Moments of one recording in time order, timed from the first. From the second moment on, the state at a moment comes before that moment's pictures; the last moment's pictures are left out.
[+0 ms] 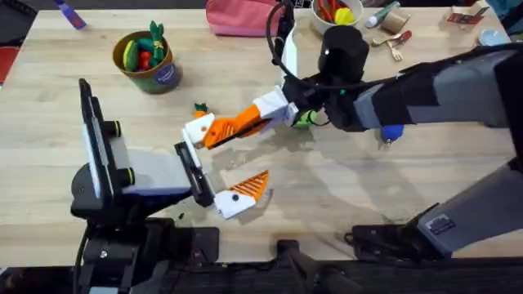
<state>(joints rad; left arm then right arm) -0.03 0.01 0.01 -0.11 1.08 0.06 0.50 1.83 0.77 0.92 -1.49 1.23</state>
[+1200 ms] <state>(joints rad) -0.03 0.01 0.01 -0.11 1.08 0.07 0.54 1.83 0.78 0.91 -1.39 1.26</state>
